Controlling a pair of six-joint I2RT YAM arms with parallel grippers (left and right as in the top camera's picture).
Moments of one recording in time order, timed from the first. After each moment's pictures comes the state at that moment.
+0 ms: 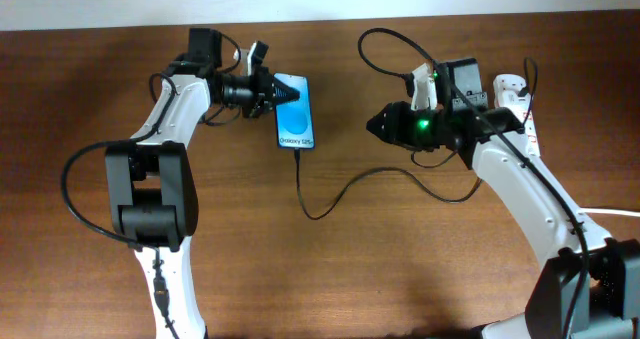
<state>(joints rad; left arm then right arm) -0.07 2.29 1.82 -0.69 1.08 -0.33 0.18 1.64 1.24 -0.56 -0.53 0.46</state>
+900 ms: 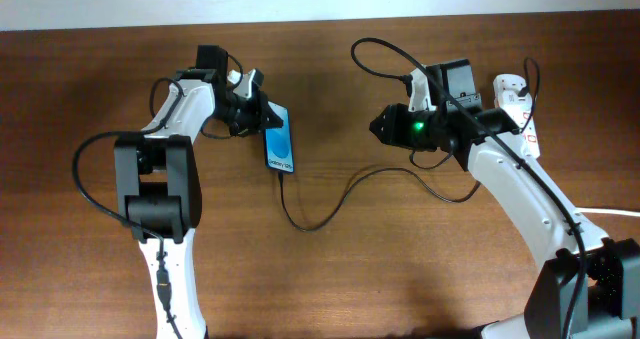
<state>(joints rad) -0.07 2.37 1.81 -0.81 0.70 -0.20 0.21 1.64 1.24 -0.56 -0.42 0.44</state>
